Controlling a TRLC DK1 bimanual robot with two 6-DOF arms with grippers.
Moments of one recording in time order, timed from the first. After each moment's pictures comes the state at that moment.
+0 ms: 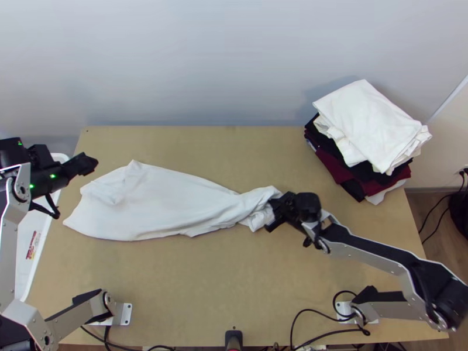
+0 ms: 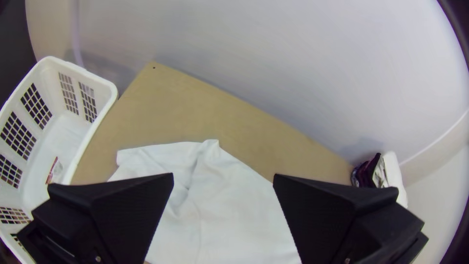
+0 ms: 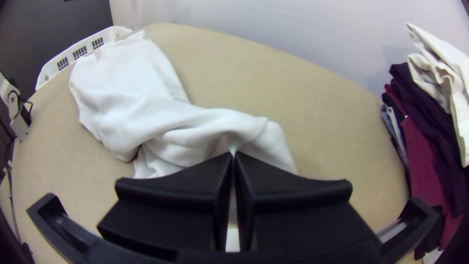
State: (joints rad) left arm 0.32 1.20 1.28 -0.82 0.34 -0.19; right arm 0.63 1.43 0.58 0.35 0.00 -0.04
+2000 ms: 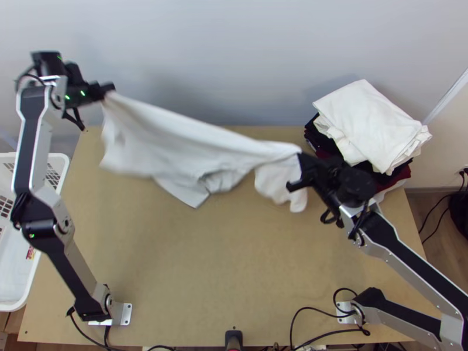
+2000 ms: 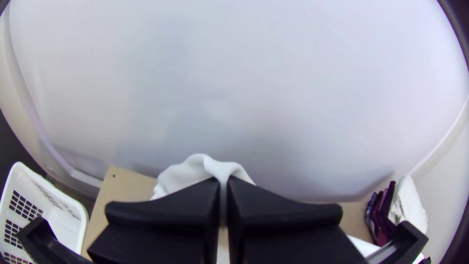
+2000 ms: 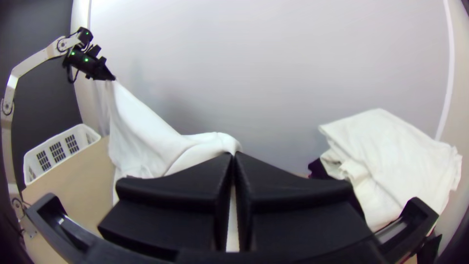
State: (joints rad) left arm 0.13 2.00 2.31 -0.83 0.17 -0.18; right arm 0.52 1.13 0.83 0.22 0.13 0.05
